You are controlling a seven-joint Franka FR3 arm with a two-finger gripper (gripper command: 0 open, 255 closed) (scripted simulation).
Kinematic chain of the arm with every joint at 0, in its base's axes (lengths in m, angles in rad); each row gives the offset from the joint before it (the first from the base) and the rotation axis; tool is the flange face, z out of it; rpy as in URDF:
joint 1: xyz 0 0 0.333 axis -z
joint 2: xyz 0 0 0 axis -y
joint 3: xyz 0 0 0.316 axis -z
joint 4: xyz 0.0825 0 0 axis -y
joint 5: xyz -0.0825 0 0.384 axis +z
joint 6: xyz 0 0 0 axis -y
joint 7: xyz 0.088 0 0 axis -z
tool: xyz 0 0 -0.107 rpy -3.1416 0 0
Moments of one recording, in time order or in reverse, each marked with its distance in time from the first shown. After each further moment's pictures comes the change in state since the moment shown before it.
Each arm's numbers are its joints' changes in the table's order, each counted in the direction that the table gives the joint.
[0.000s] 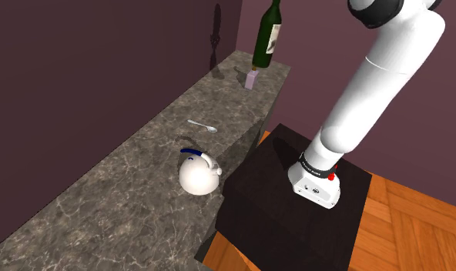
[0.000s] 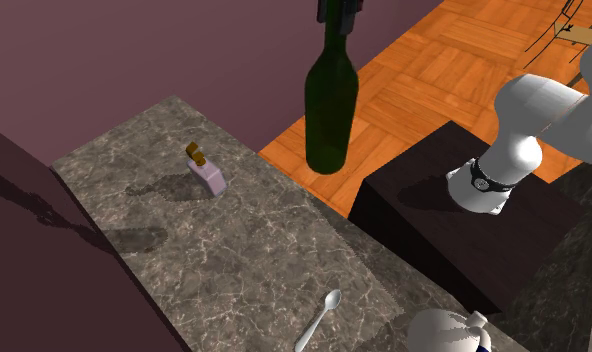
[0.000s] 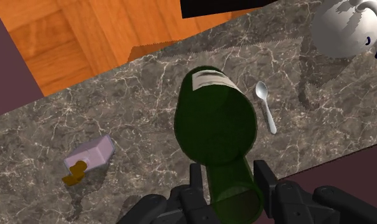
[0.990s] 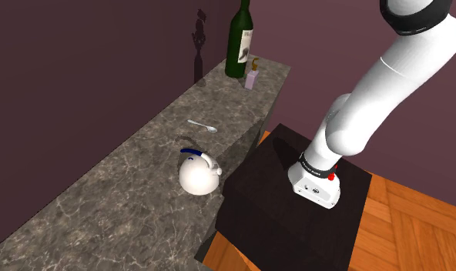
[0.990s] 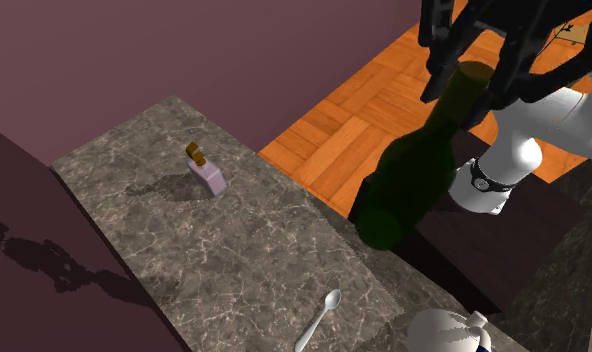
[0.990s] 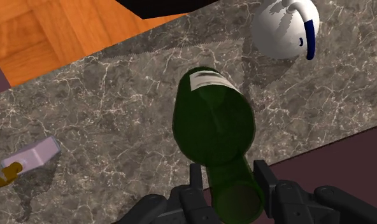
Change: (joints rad) arm -0.193 0.156 -0.240 -0.168 -0.073 0.043 0.416
